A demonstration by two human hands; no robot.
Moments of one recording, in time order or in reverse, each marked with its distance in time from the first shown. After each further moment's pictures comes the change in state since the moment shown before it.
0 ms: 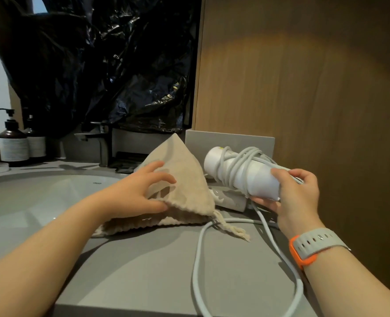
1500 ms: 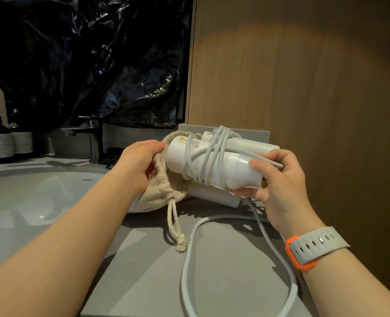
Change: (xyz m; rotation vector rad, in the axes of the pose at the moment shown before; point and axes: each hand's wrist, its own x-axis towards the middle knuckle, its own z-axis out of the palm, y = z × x) left_hand 0.058 0.035 0.003 -1.291 0.495 -0.533; right_hand -0.019 -0.008 0.008 -0.067 -0.307 -0.074
